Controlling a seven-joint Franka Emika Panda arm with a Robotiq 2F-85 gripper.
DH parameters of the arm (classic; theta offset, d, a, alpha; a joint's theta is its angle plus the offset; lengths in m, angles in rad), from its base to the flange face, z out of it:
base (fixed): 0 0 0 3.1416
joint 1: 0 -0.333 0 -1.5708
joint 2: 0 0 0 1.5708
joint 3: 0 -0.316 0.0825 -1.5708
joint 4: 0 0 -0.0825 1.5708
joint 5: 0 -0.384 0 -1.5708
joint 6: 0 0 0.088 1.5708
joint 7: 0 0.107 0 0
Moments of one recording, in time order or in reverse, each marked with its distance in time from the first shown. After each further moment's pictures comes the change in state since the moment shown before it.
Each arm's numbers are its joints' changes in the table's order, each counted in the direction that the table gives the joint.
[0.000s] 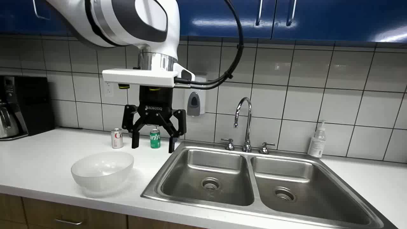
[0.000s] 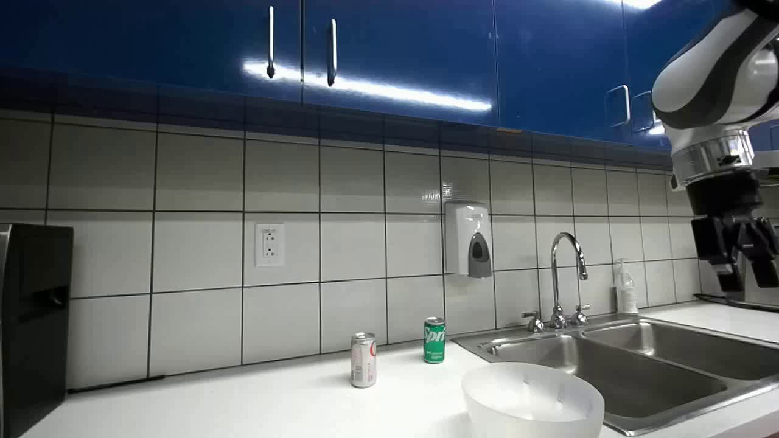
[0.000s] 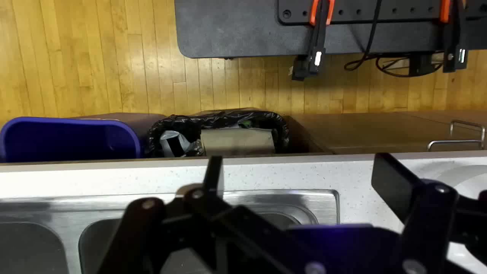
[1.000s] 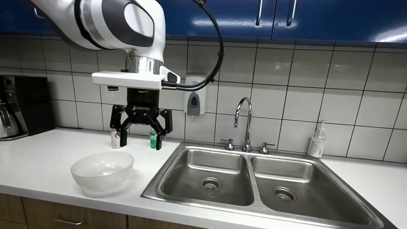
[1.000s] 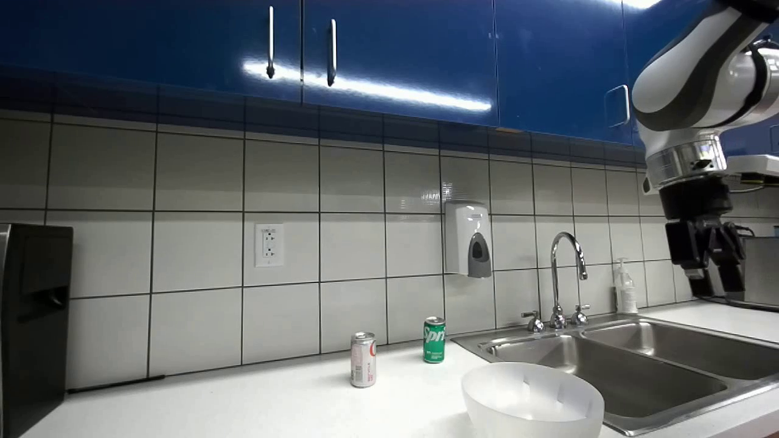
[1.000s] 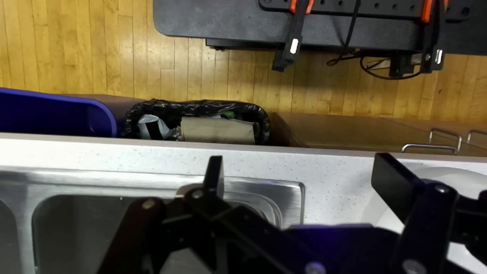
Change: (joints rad) arm -0.070 0.000 -0.048 -0.025 -0.042 0.026 0.000
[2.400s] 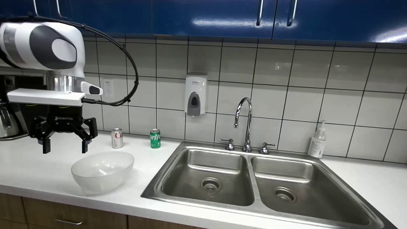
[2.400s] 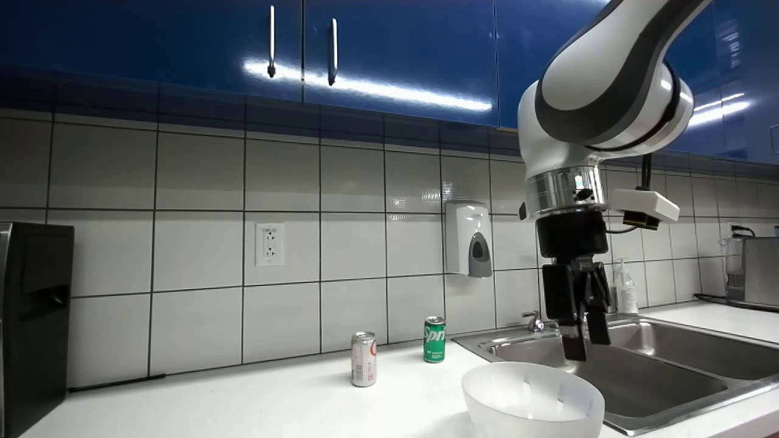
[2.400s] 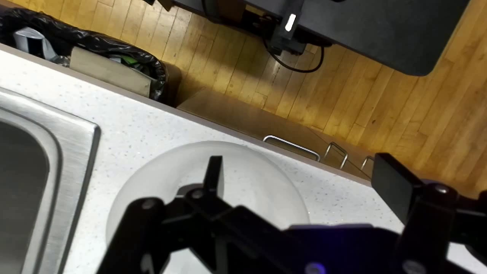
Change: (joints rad) arm -0.344 -0.072 -0.331 -0.107 -0.277 0.192 0.159
